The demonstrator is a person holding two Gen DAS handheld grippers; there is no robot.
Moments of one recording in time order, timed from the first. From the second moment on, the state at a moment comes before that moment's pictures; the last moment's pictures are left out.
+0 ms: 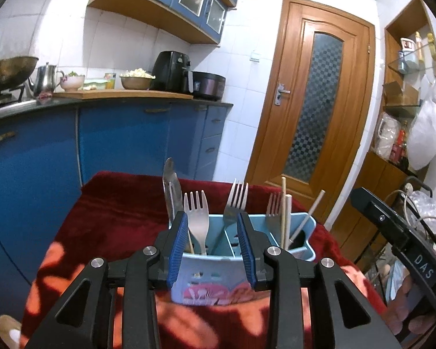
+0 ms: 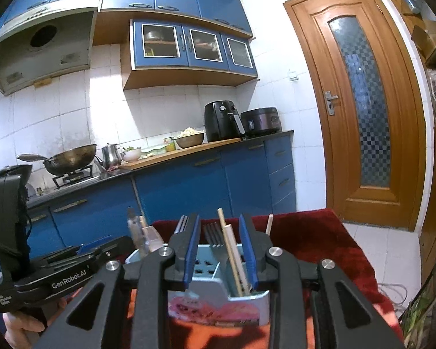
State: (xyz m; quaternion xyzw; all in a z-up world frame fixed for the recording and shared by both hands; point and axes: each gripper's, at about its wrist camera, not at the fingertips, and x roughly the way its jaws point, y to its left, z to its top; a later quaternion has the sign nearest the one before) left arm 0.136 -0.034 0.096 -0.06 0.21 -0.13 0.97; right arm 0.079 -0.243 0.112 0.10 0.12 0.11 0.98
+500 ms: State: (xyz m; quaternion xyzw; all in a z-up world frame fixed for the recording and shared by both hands) left arm 0.053 -0.010 0.106 -0.04 0.21 -0.11 0.97; right arm 0.002 -0.223 0.107 0.10 0.15 0.12 0.98
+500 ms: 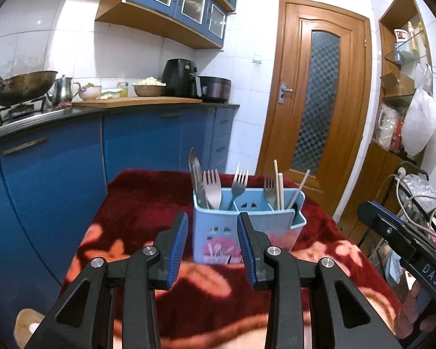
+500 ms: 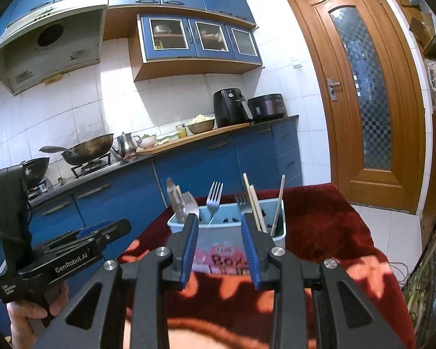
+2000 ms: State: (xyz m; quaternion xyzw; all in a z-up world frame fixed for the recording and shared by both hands) left arm 0.007 -0.018 0.008 0.00 0.21 -0.05 0.98; right arm -0.041 -0.224 0.004 0.03 0.17 0.02 0.99
